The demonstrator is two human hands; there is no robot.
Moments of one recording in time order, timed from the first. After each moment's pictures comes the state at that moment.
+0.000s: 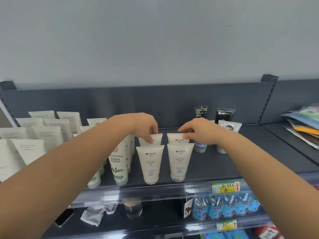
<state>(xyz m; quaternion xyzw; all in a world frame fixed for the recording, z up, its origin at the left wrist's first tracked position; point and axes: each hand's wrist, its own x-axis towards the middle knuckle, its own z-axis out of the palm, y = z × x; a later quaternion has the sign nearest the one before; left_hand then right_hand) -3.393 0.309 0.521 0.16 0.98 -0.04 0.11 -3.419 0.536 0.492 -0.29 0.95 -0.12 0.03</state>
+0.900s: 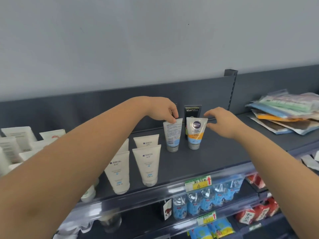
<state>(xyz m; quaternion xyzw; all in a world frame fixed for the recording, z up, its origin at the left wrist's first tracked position) -3.442 0.446 0.559 0.28 0.96 0.03 0.10 -3.445 0.696 0.470 -0.08 0.98 -0.16 -0.11</state>
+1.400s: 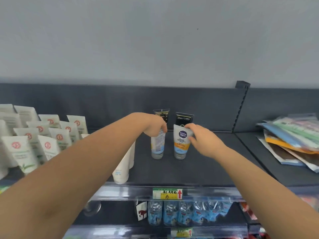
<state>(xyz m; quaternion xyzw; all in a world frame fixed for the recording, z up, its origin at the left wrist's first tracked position) -3.456 0.509 0.520 0.12 0.98 -0.07 0.15 -3.482 0.719 0.444 -0.25 0.95 -0.15 -0.06</state>
